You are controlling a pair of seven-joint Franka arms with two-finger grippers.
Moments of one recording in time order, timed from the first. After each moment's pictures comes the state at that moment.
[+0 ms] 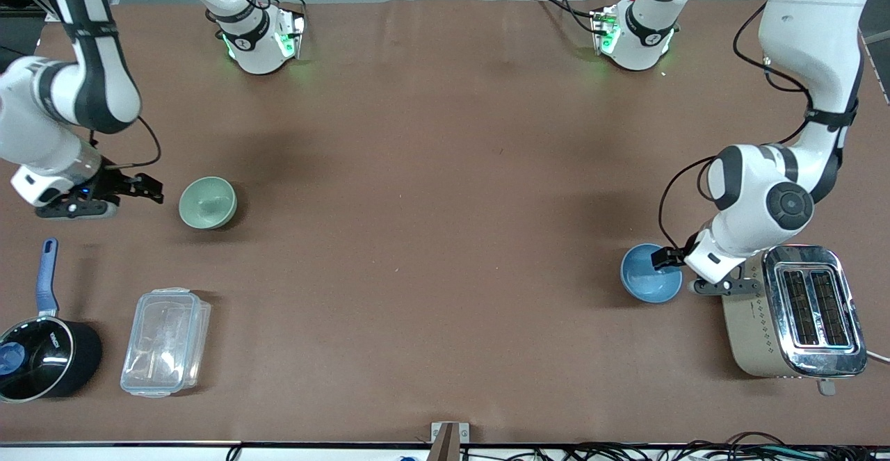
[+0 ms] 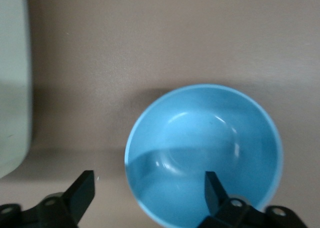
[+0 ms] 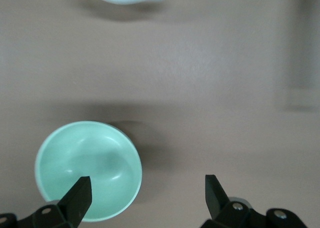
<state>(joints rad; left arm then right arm) 0.05 0.53 -0.11 -1.90 0.04 2.48 -0.07 0.03 0.11 -0.28 -2.31 -0.01 2.43 -0.31</state>
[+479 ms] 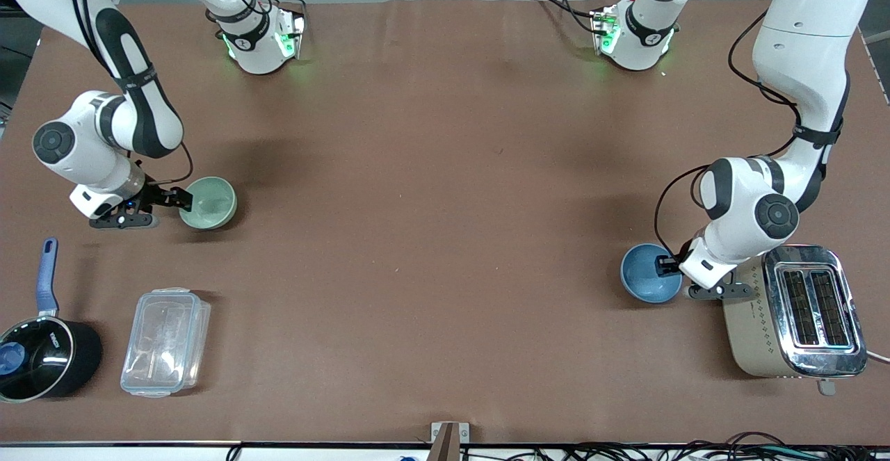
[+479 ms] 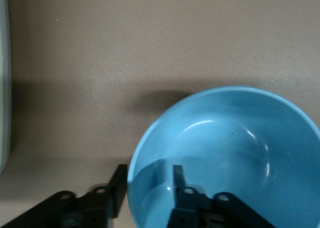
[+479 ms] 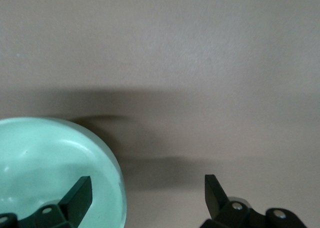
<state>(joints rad) 0.07 0.58 -0.11 -1.89 0.04 2.52 -0.07 0.03 0.28 -0.28 -2.36 0.02 2.61 -0.32</state>
